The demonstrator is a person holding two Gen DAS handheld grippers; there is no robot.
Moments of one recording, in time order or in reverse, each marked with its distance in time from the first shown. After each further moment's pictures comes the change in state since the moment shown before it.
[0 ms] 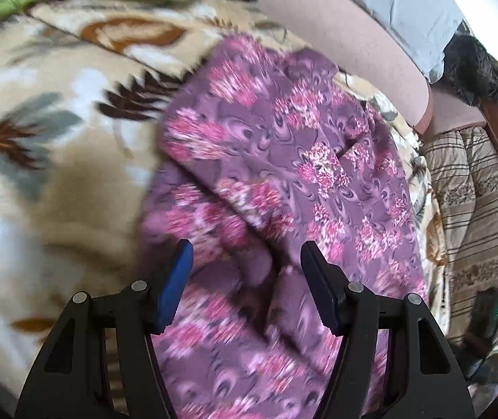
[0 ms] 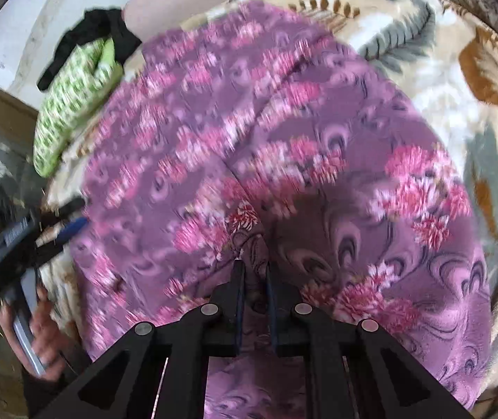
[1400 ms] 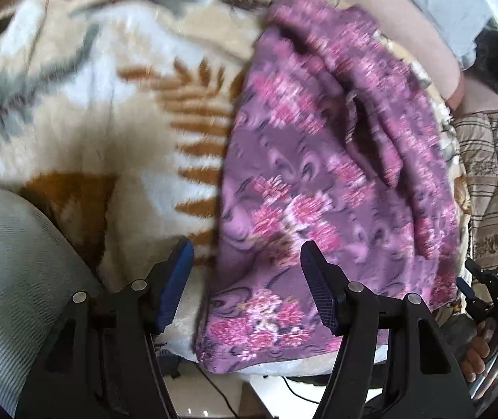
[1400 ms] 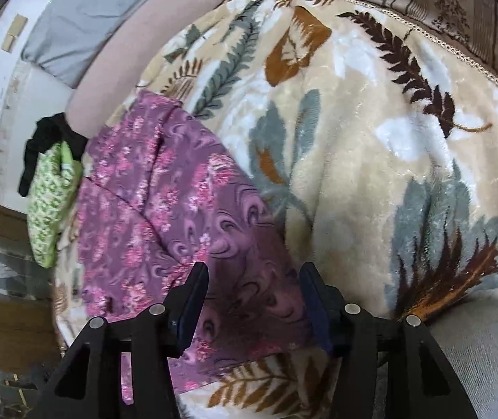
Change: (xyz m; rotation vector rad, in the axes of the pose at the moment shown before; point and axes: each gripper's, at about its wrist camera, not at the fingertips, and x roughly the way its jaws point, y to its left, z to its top) left arm -0.041 0.043 -0.137 -0.134 0.124 0.117; right arm -0.087 -0.114 -0.052 0.368 -0.102 -0.067
